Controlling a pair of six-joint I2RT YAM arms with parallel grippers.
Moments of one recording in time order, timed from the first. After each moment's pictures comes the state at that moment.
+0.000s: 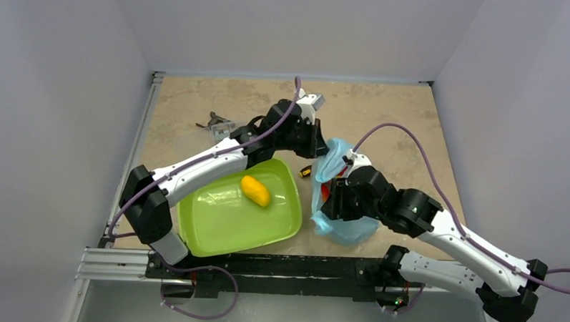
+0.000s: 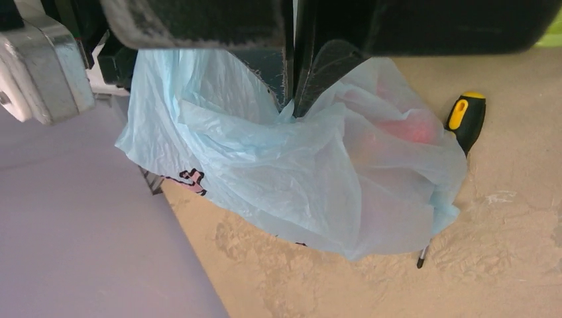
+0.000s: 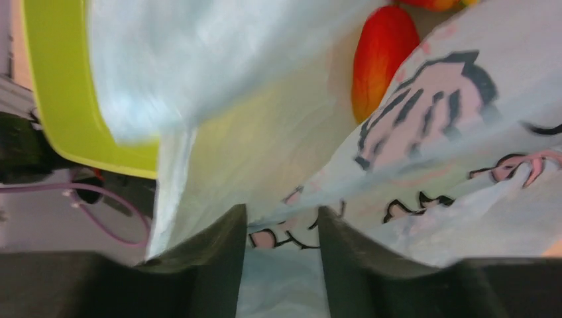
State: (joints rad) left arm -0.87 1.63 1.44 -0.30 0.20 -0.55; right arm 0.94 0.85 0.95 -0.90 0.12 0.76
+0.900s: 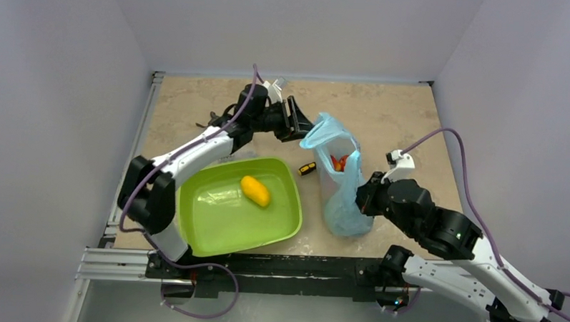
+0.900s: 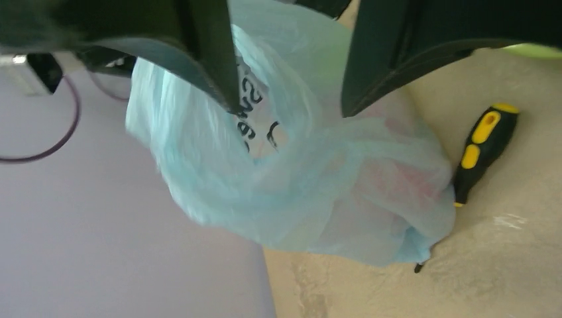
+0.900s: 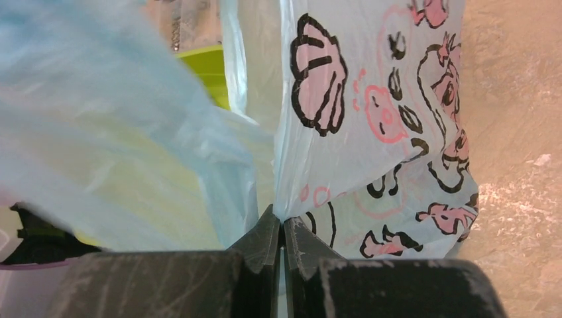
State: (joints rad) left arm -0.56 1.73 1.31 0.07 0.56 -1.04; right arm 0.95 0.57 0.92 -0.88 0.43 0.73
